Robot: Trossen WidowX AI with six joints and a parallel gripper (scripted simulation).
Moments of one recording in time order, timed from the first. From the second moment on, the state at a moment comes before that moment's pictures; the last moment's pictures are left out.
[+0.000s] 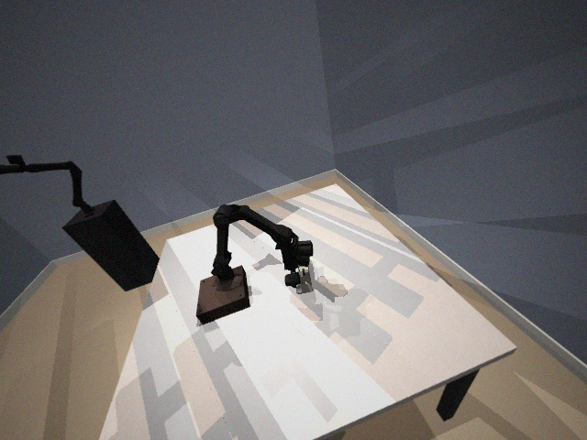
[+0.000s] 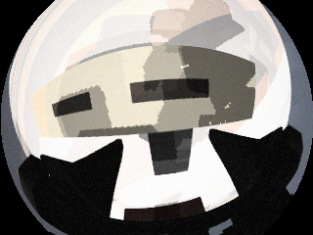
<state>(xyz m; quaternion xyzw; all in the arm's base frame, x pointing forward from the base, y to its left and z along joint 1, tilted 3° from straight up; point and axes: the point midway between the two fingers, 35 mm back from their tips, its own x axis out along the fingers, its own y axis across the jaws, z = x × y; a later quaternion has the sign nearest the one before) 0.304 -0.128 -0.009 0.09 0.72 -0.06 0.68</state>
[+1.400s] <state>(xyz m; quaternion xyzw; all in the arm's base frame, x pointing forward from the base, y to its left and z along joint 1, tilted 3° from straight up) 0.282 -0.124 -0.008 0.09 0.72 -0.06 0.68</state>
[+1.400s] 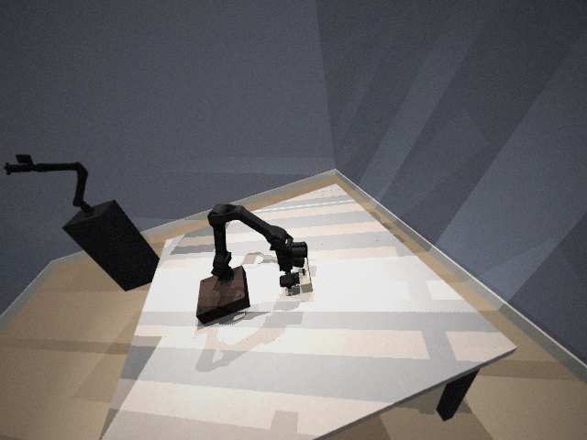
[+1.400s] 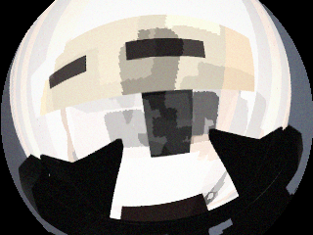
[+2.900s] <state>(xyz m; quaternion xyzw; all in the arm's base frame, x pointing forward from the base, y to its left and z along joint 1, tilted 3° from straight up) 0.260 -0.121 0.034 0.08 0.59 -0.08 0.80</state>
